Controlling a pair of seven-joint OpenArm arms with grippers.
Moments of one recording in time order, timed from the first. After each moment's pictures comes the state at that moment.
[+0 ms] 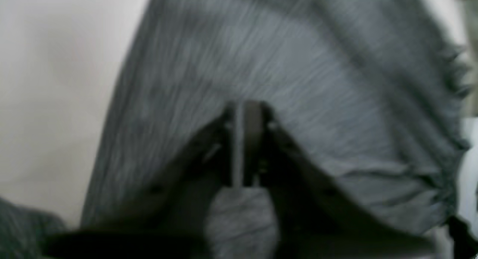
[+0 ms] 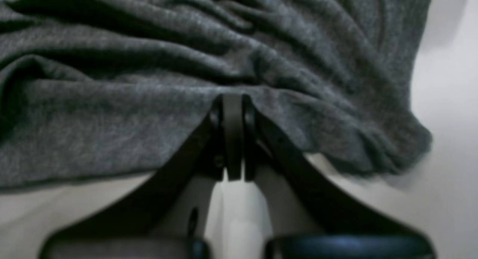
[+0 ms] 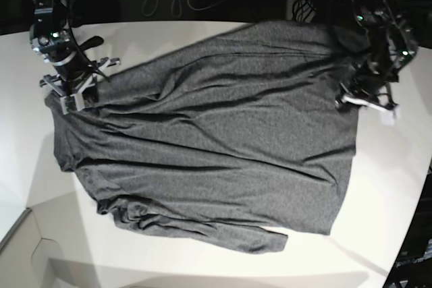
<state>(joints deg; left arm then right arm) 6.6 -5.4 -32.4 90.4 -38.3 -11.5 56.4 -19.7 16.7 10.9 96.8 10.6 16.6 -28.4</state>
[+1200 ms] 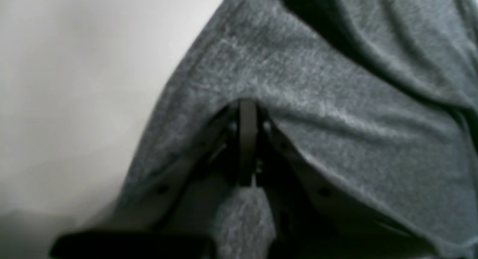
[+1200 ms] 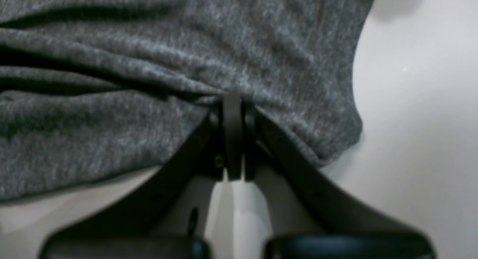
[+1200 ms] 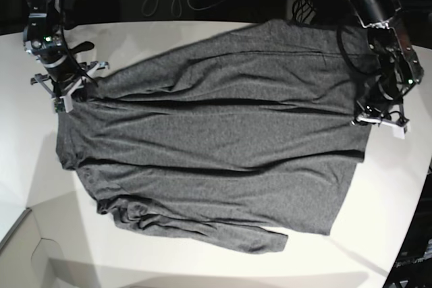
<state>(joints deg) -4.1 -11.8 -32.4 71.9 -30.5 -11.5 46.3 -18.0 17.1 13.3 92.5 10.4 16.6 -28.2</state>
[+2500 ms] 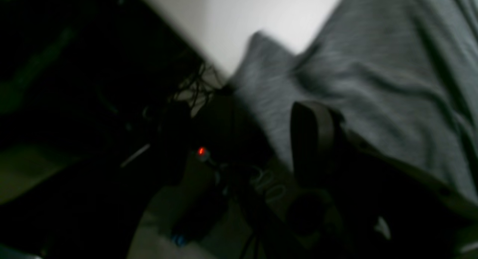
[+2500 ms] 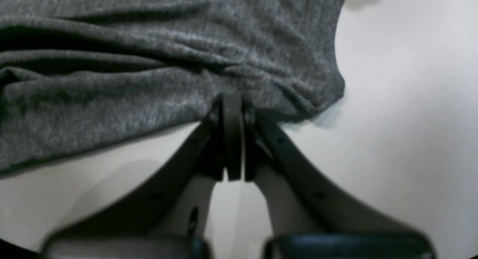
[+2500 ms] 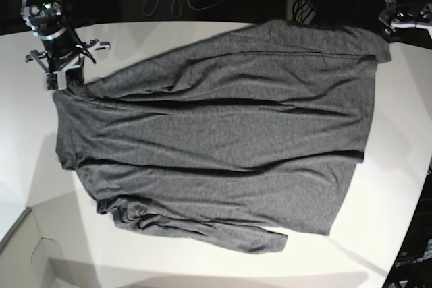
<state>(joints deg) 25.3 -2.3 -56.3 99.5 -38.8 -11.7 57.2 -29.5 10.3 19.7 107.4 10.6 17.0 -28.1</state>
